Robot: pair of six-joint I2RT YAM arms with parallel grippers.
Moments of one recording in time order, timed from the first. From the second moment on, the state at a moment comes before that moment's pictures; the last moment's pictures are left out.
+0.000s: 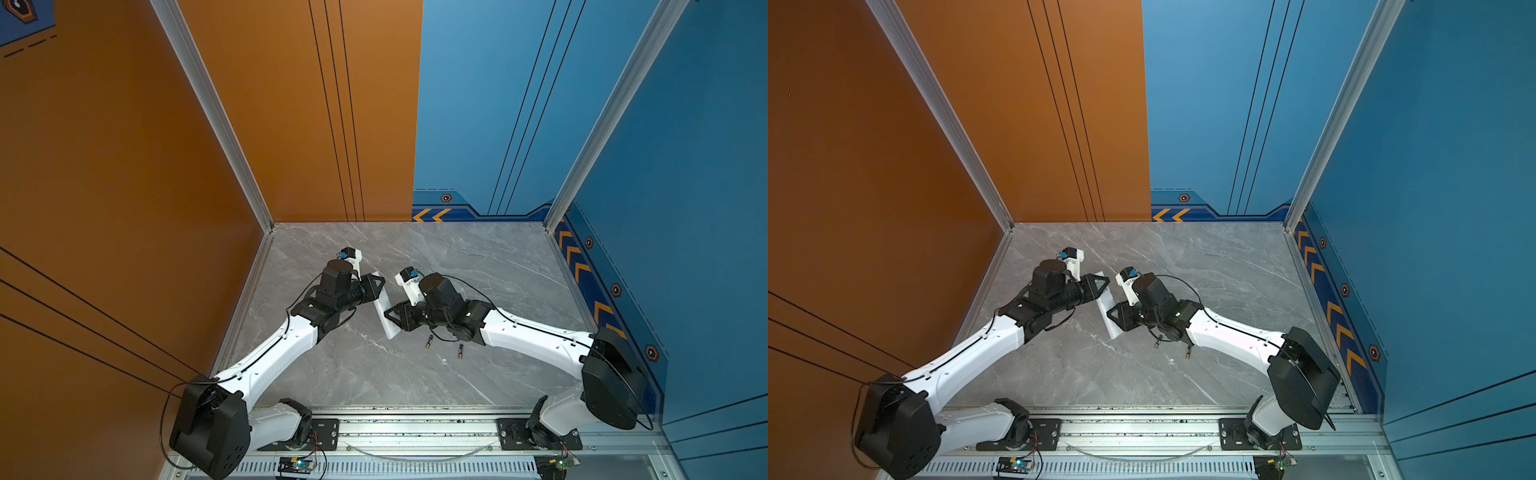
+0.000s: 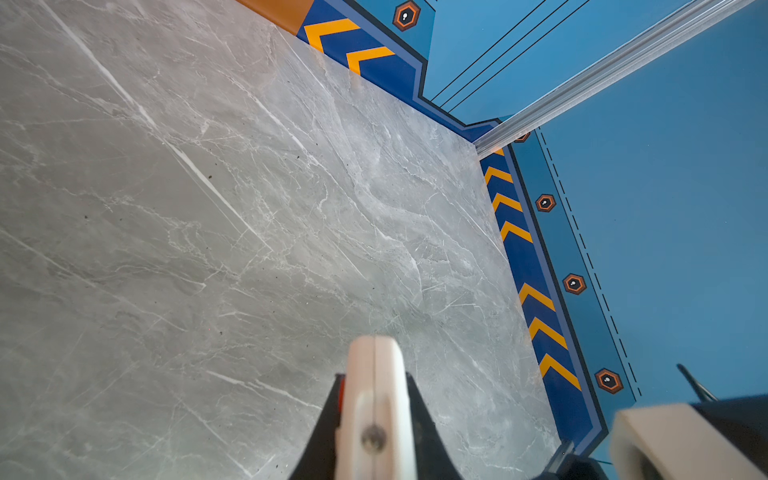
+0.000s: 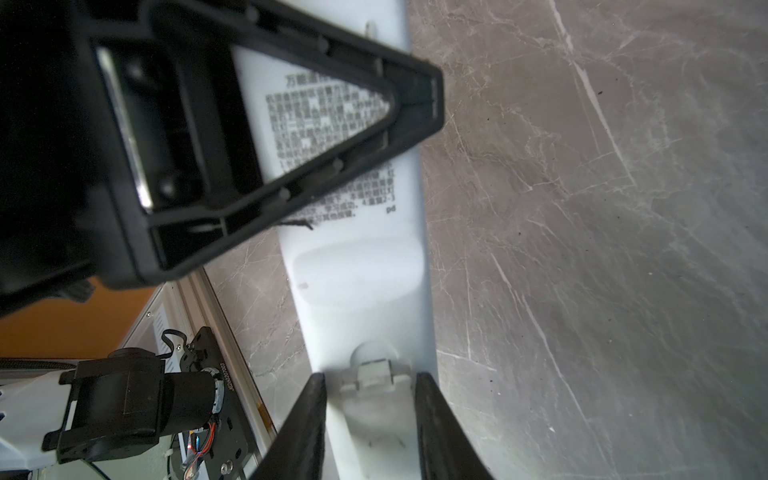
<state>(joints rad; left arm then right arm) -0.44 1.22 0.83 -0.10 0.22 -0.72 0.88 1.53 1.04 -0.11 -0.22 0.50</state>
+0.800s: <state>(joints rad) -0.42 1.21 0.83 -0.09 0.24 -0.73 0.88 1.53 1.04 -0.11 -0.23 0.49</state>
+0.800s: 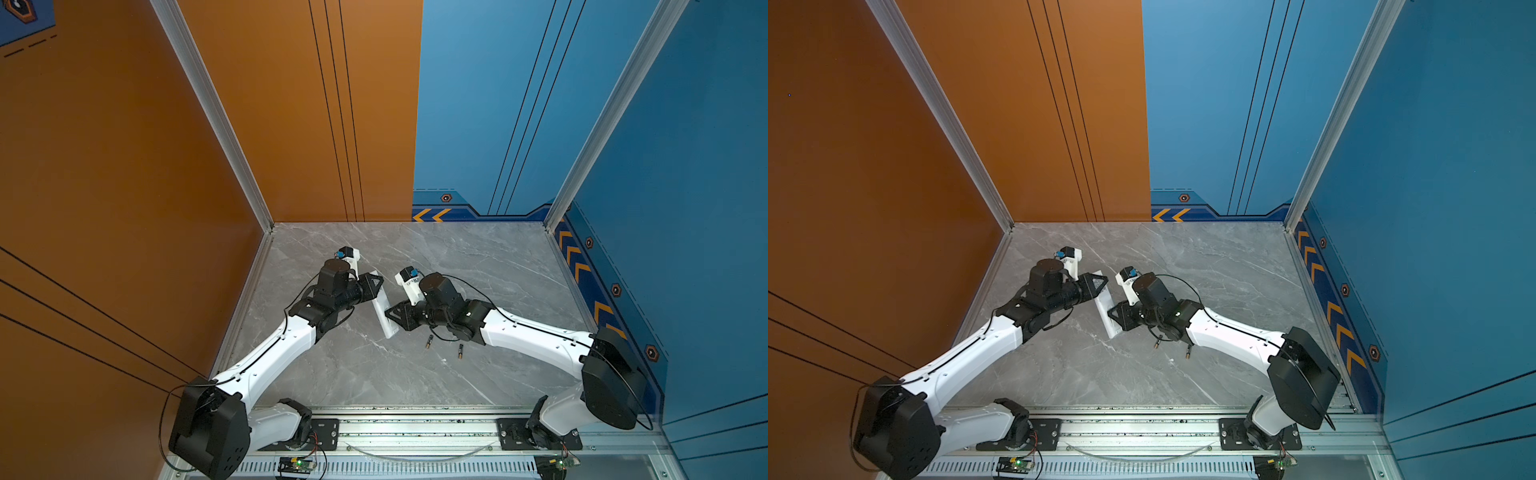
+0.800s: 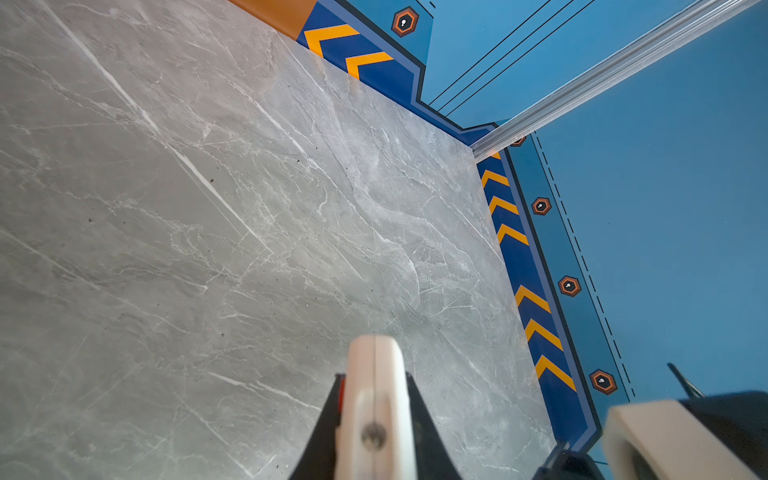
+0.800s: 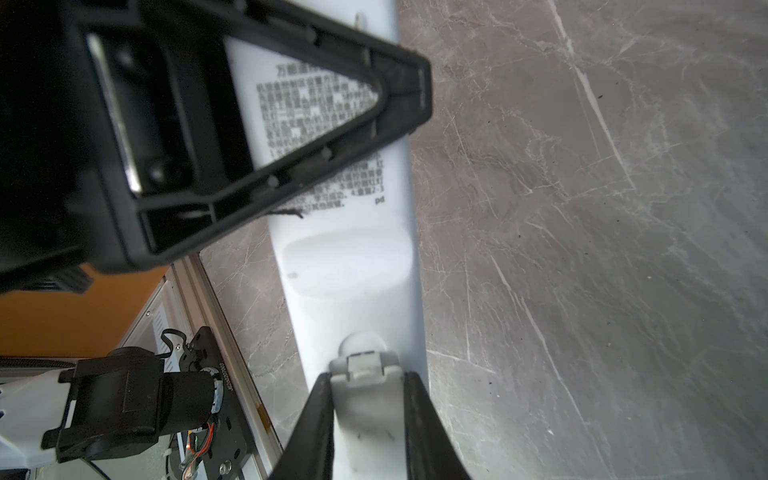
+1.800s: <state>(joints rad) -0.41 1.20 0.77 -0.08 0.25 -0.73 0.90 1.52 1.04 -0.08 -0.23 0.47</state>
